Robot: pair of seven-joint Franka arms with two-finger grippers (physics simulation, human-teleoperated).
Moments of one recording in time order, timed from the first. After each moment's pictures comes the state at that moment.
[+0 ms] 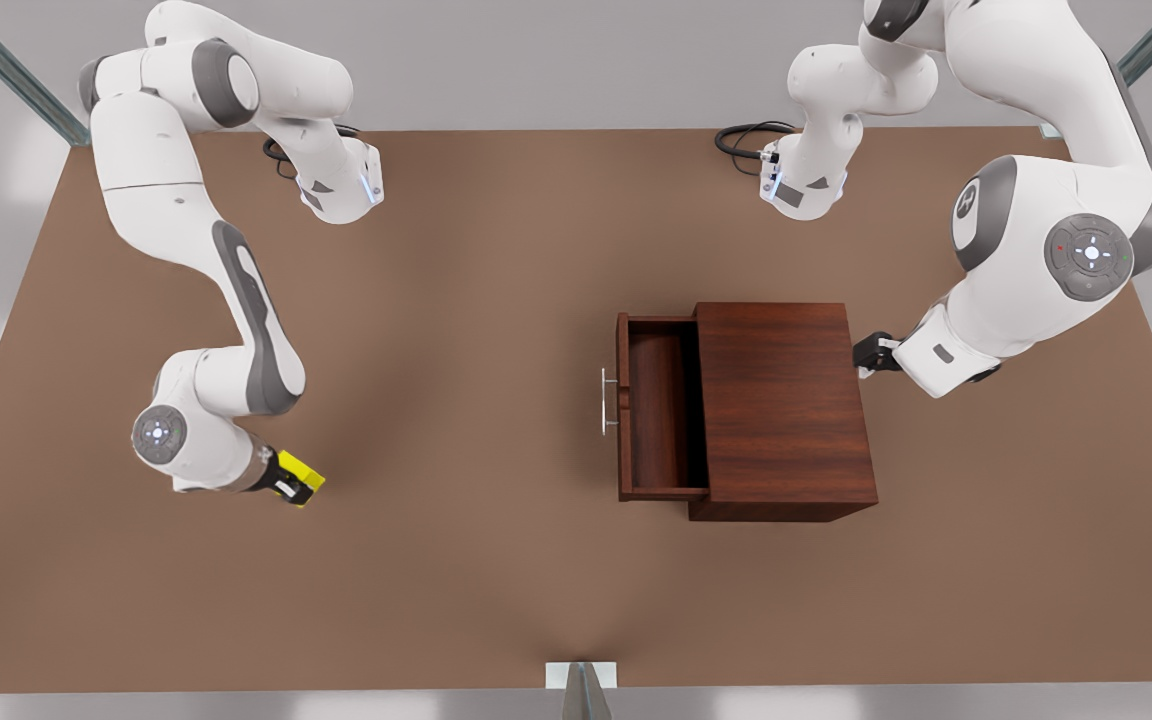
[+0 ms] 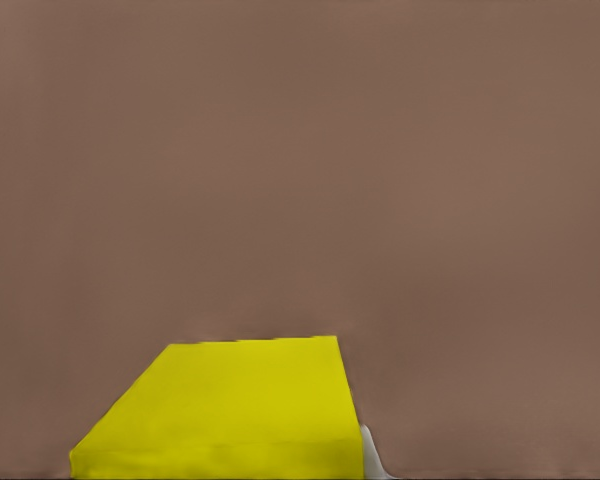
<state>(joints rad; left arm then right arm) -0.12 0.27 -0.06 -1.29 0.02 1.50 -0.03 -0.10 0.56 0.19 -1.63 -0.02 2.17 0.71</state>
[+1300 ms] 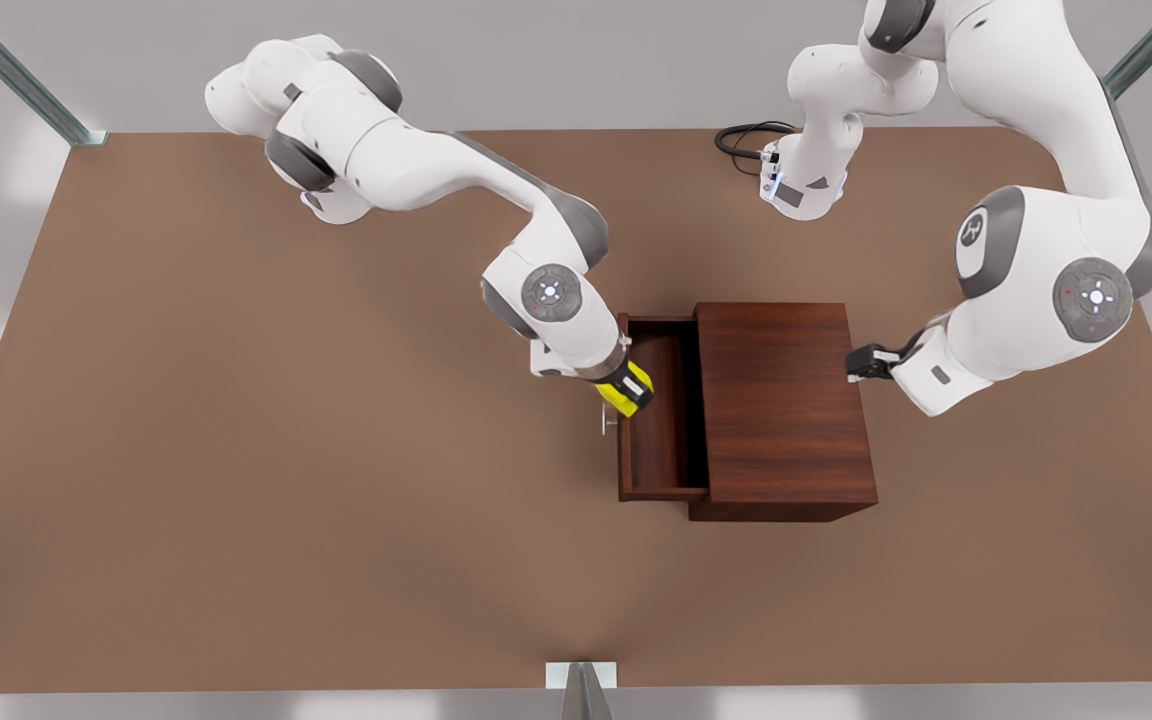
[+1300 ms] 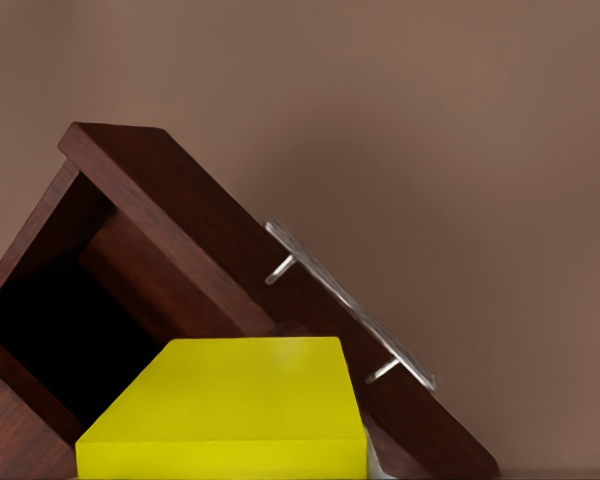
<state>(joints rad) -0.12 0.31 -0.03 -1.31 -0.08 1.48 -0.03 0.59 0.86 0.34 -0.93 -0.03 2.00 1.61</state>
